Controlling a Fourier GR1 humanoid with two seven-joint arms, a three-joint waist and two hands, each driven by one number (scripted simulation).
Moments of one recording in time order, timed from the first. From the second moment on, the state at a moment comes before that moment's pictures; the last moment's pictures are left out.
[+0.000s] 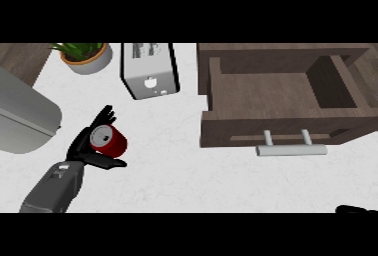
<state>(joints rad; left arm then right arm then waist) -0.57 0.27 0.24 -0.22 -0.13 -0.33 -0.74 0.11 -0.10 -0.28 -2.23 -0.13 0.10 0.29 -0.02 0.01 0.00</state>
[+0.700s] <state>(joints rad) -0.65 0.21 0.26 -0.19 -0.11 -0.35 -0.73 0.09 -0.09 -0.27 -2.22 -0.09 0.08 0.28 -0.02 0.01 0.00</state>
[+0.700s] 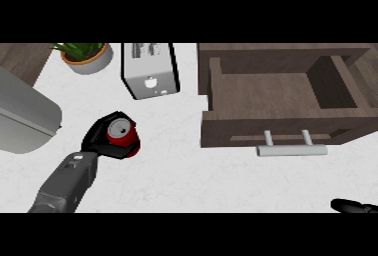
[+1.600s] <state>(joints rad) -0.73 0.03 0.29 -0.41 0.03 -0.02 -0.57 0.11 -0.09 -0.31 -2.24 -0.09 0.09 0.27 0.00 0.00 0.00</state>
